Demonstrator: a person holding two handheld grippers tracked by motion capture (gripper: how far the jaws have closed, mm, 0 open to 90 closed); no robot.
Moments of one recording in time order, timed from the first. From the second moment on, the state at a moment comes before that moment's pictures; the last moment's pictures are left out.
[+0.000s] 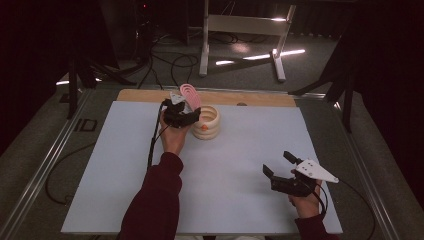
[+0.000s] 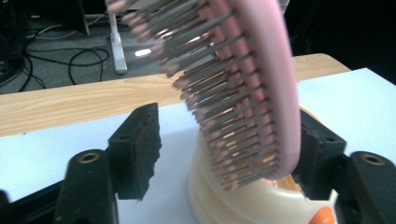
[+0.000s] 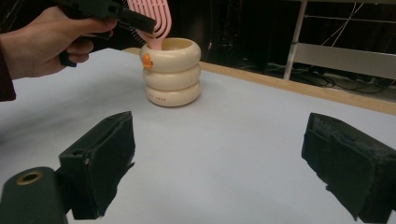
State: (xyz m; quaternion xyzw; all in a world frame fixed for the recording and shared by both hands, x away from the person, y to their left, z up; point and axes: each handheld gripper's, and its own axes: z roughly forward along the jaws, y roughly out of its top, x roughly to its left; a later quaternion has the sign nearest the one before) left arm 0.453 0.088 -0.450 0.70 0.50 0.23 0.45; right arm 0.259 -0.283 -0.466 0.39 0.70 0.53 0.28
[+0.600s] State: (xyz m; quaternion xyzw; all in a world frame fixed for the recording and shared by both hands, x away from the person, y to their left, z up) left arm 0.441 0.098 -0.439 0.71 0.48 0.26 0.45; right arm 0.260 -0.281 -0.466 0.38 0.70 0.53 0.28
